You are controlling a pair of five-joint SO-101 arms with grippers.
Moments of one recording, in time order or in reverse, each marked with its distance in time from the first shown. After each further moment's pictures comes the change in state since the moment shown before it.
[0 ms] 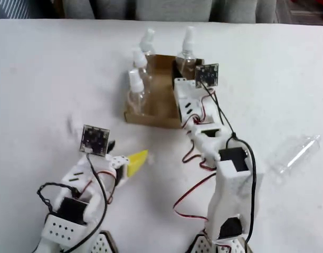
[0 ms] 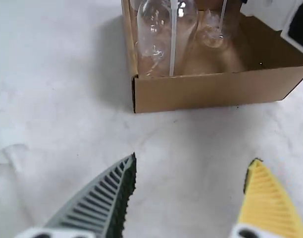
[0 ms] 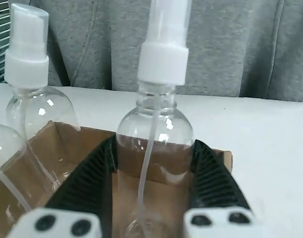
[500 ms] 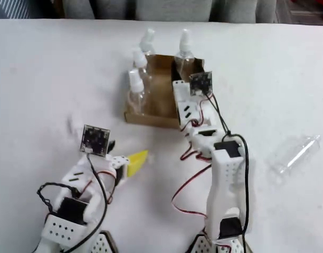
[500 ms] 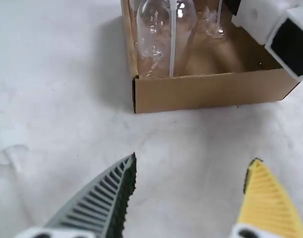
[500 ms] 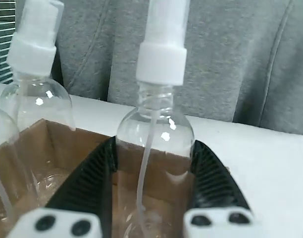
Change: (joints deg) left arm 0.0 0.0 0.0 0.0 -0.4; right arm -0.1 10.5 -3.8 -14.7 7.1
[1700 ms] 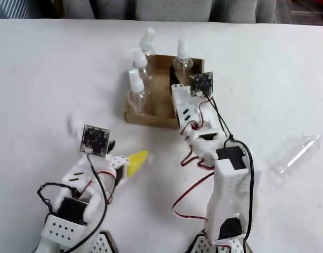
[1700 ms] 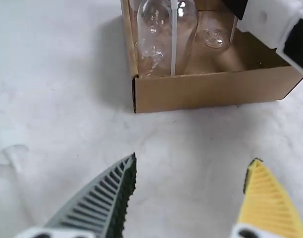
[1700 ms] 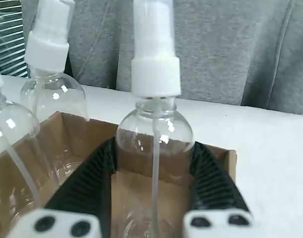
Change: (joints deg) left arm 0.0 0.0 0.1 0.0 0.0; right arm -1.0 -8.3 7.8 9.1 -3.5
